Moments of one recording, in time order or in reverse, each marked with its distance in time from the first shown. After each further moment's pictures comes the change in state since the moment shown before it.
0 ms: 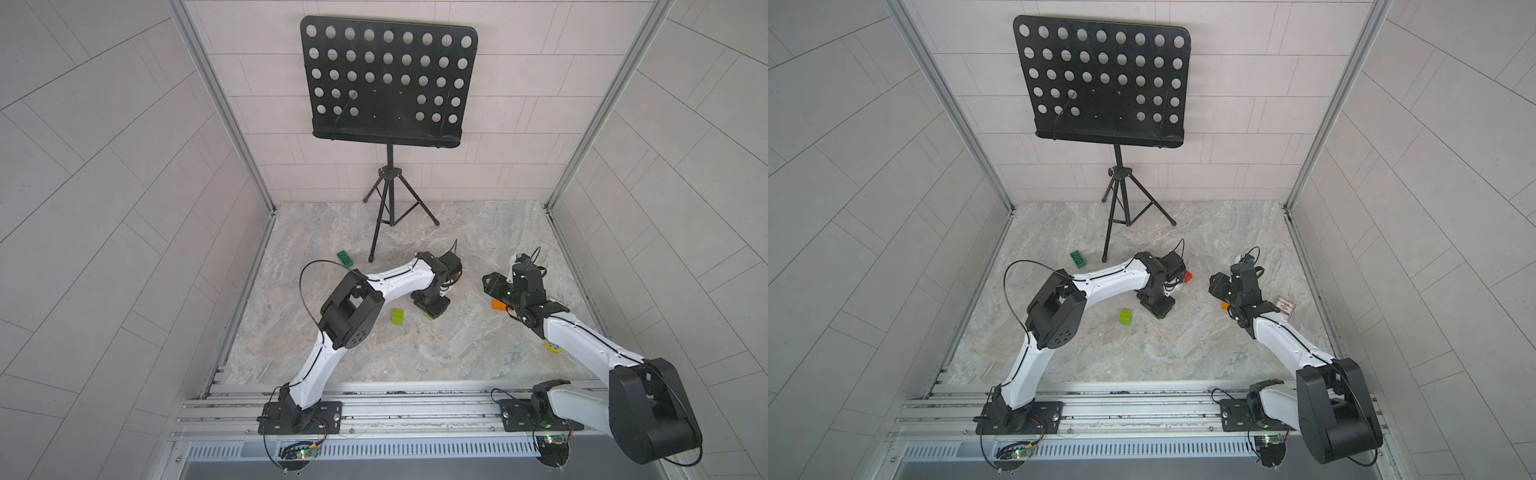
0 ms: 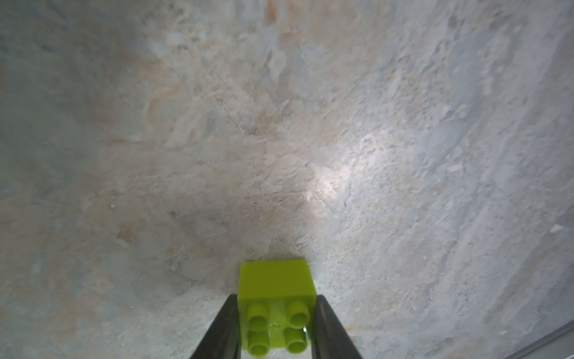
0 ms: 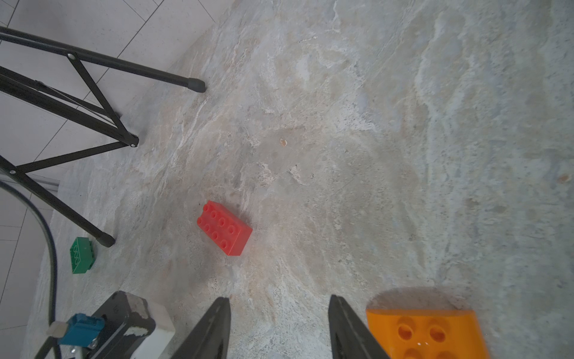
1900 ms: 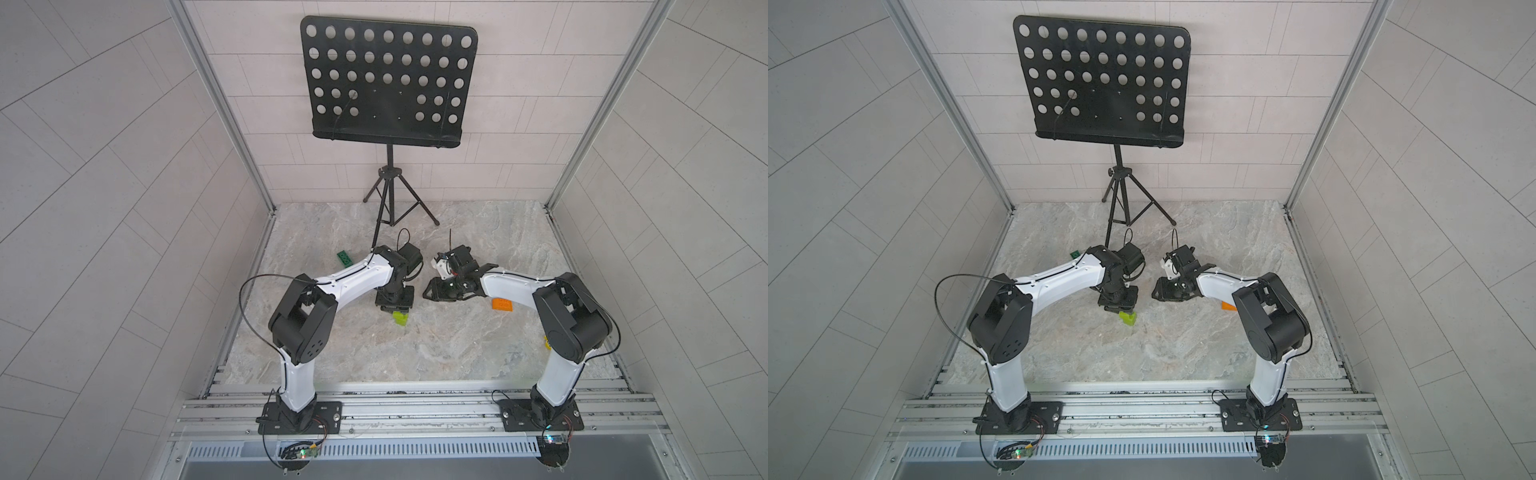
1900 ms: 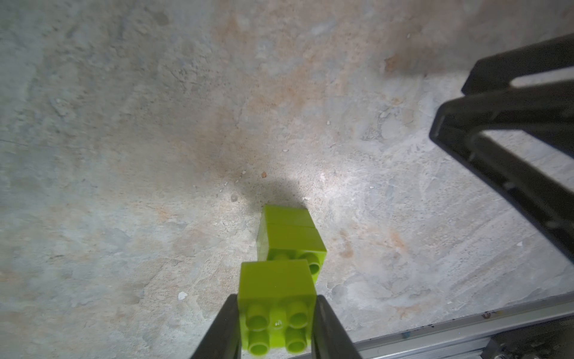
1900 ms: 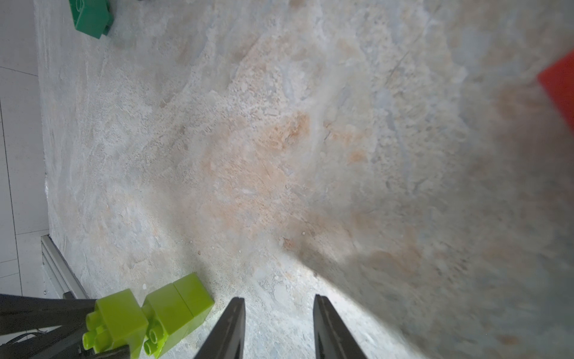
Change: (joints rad) left arm 0.166 -0.357 -0.352 -0.020 0.027 -0.446; right arm 0.311 0.611 0.503 -0.266 -0.372 -0.213
